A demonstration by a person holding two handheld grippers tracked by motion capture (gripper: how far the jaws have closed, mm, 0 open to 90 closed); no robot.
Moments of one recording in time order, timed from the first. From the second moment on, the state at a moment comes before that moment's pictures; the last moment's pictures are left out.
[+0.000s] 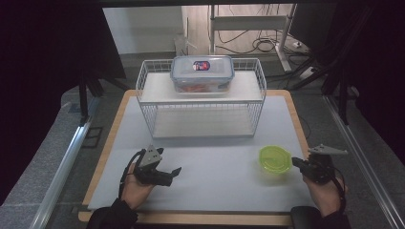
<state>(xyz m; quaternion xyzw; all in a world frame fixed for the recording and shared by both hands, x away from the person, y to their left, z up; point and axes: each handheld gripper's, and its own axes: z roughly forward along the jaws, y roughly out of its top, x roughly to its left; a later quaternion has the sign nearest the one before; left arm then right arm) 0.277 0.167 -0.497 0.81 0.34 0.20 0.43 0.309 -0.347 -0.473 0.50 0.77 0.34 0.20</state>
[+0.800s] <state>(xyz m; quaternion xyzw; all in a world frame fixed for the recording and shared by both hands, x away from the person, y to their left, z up) 0.278 0.165 -0.500 0.81 0.34 0.19 0.43 0.327 -0.340 -0.498 0.50 0.79 0.33 0.13</state>
